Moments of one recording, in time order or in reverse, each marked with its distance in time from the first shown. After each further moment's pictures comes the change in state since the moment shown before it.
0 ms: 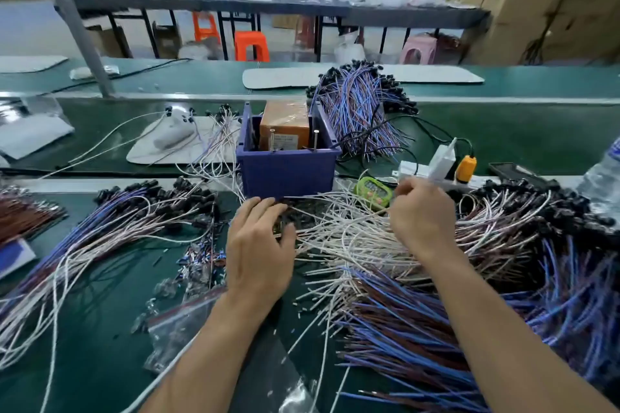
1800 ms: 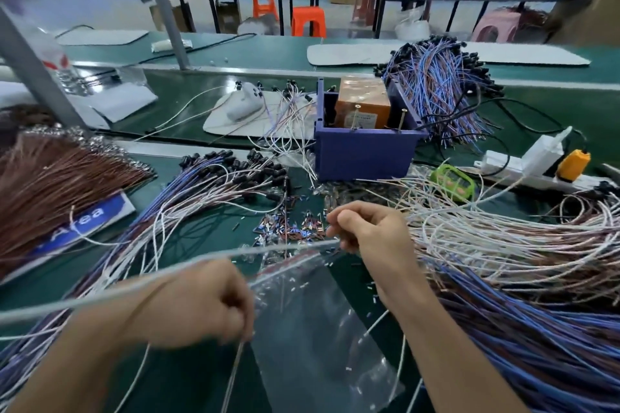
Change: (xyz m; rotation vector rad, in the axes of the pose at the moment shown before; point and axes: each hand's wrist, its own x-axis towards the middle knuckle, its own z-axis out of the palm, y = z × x) left_hand -0.027 -0.085 -0.169 0.046 -1.123 -0.158; right_hand -0.105 -0.101 0.068 0.949 -0.554 0.013
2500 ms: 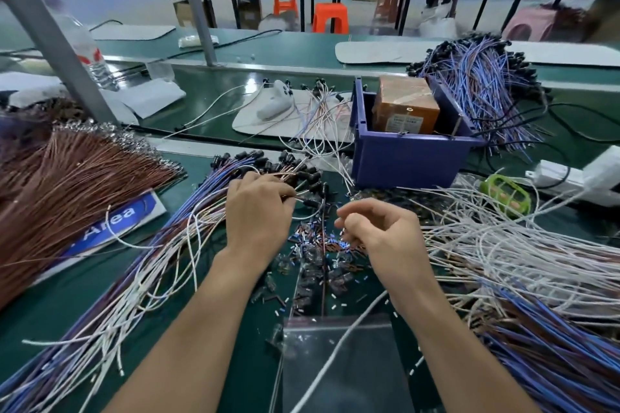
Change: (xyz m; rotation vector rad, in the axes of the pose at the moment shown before) left_hand 0.120 -0.028 -0.026 0.139 1.194 -0.054; right_hand 0.022 0.008 0.038 -0.103 -0.002 -0.091
